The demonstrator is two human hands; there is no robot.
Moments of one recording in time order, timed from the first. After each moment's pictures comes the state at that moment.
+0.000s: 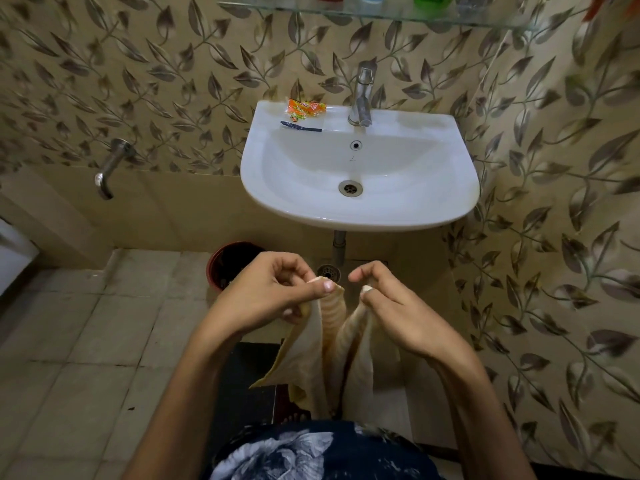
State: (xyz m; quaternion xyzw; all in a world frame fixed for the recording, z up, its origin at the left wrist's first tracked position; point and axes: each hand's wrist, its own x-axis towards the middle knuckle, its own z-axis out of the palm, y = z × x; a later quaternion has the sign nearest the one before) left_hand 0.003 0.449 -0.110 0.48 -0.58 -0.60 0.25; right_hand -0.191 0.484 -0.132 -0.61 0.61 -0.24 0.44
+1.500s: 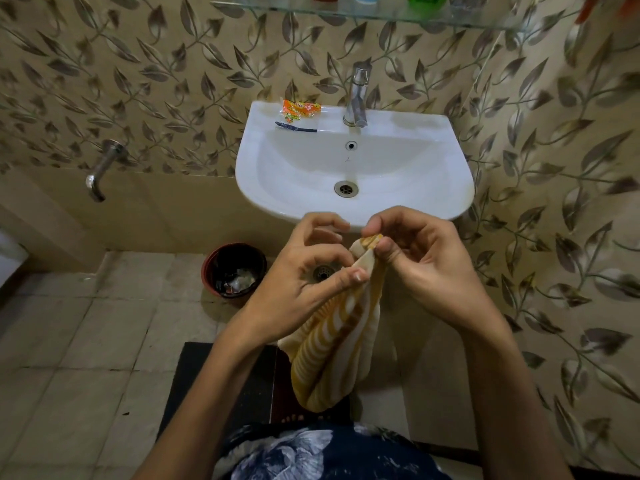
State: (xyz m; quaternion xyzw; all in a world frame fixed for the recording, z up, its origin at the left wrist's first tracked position) left_hand -0.023 0.445 -0.109 0.33 -0.75 -0.43 0.38; right_hand -0.195 0.468 -0.073 -0.63 0.44 -0.48 0.43
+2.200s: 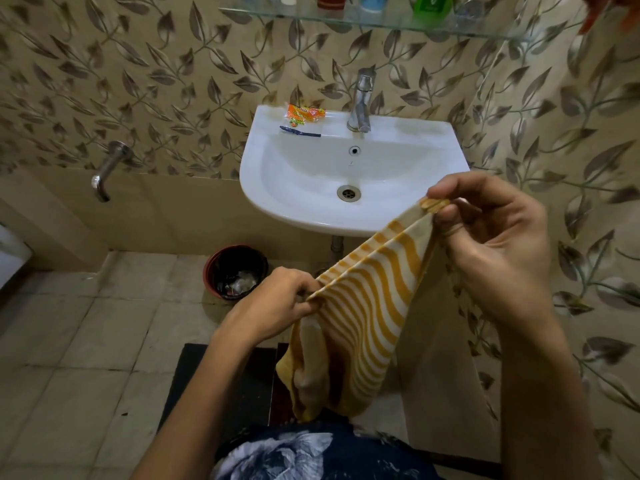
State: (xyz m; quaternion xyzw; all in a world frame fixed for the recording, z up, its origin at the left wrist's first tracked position) left_hand -0.003 0.428 -0.151 0.46 -0.80 -0.36 0.15; right_hand -0.211 0.477 -0.042 -0.62 0.43 -0.58 0.29
